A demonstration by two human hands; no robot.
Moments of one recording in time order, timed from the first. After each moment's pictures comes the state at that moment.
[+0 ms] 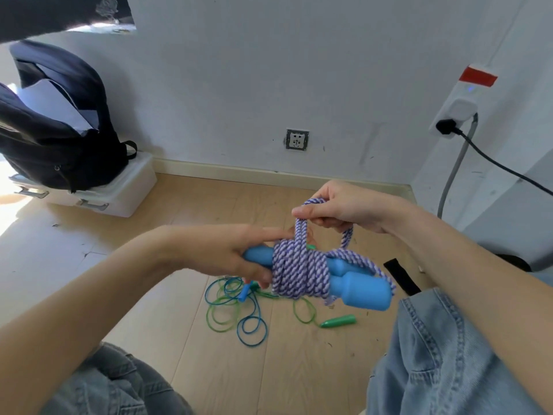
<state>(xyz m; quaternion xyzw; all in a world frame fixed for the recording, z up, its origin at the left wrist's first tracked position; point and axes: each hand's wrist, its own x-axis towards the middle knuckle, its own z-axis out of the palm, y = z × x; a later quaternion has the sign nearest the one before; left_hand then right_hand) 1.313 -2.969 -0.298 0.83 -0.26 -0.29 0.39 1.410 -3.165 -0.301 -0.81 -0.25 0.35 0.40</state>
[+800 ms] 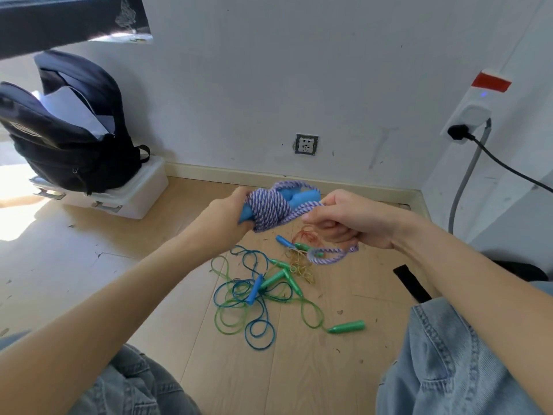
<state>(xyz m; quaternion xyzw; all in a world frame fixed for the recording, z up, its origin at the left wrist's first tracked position) 1.330 -2.957 -0.322 0.96 0.05 -0.02 0.27 1.399 -3.163 -0.305 -0.74 -0.25 0.40 0.48</state>
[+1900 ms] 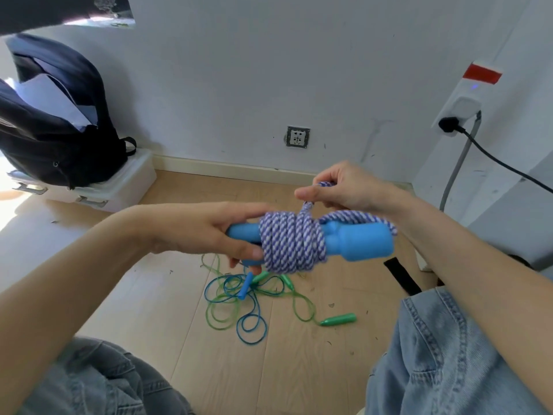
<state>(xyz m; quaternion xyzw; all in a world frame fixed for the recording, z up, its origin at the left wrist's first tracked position) 1.313 -2.951 -0.284 0.78 -0.24 -0.31 0.48 1.420 -3.166 -0.297 -0.83 -0.26 0.24 0.42</state>
